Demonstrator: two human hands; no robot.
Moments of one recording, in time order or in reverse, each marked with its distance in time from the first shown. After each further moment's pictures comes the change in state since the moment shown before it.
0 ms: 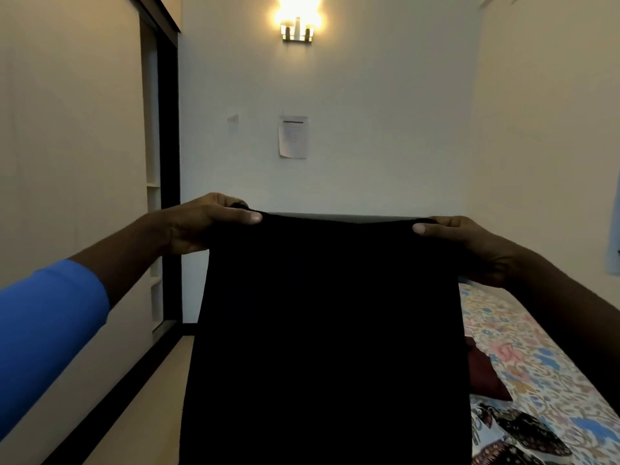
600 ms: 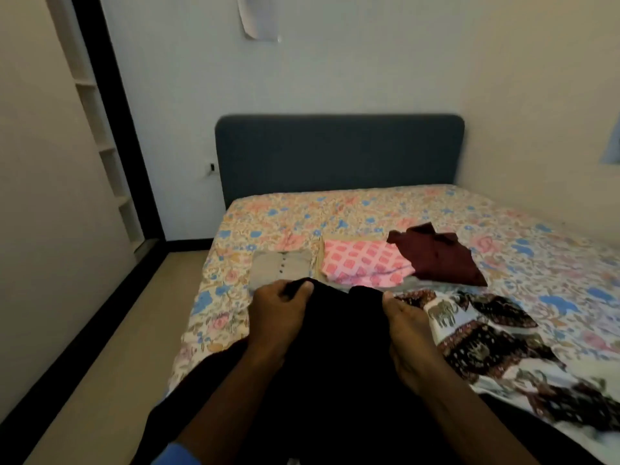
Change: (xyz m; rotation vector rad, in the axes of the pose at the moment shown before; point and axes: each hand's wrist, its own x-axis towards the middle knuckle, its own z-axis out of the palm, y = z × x) left_hand 0.015 -0.245 0.251 0.048 0.647 -0.223; right_hand -0.075 0.286 0.114 0.258 0.655 0.412
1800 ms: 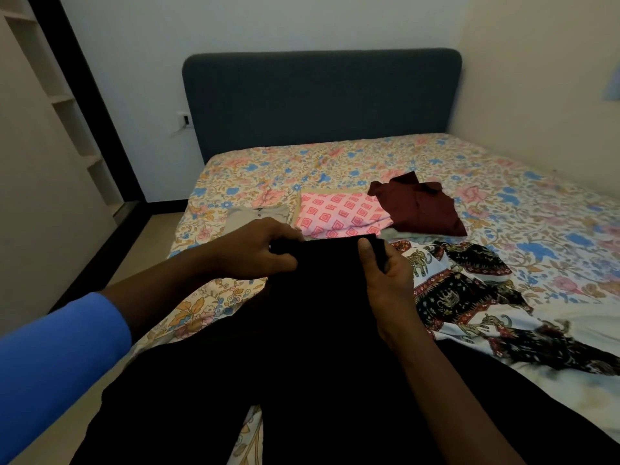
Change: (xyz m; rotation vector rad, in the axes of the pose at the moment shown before) left_hand 0.045 0.029 0.002 0.488 -0.930 0.409; right_hand -0.010 -0.002 -0.034 0.060 -0.034 -0.270
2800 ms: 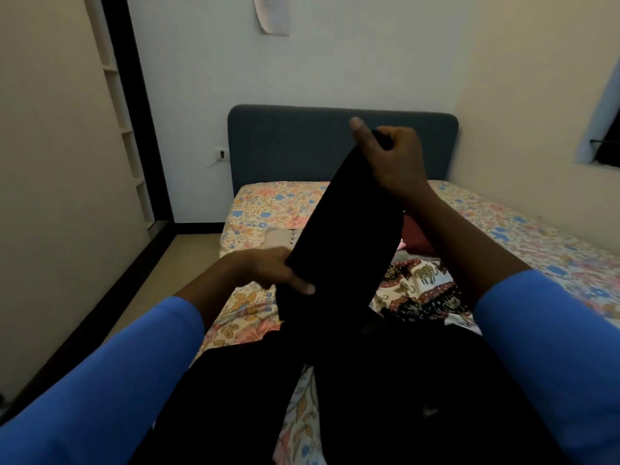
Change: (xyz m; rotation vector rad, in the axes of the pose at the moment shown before) left_hand -0.133 0.040 -0.014 -0.182 -0.089 -0.413; right_hand -0.008 -0.201 0.110 -0.560 -0.064 -0.684
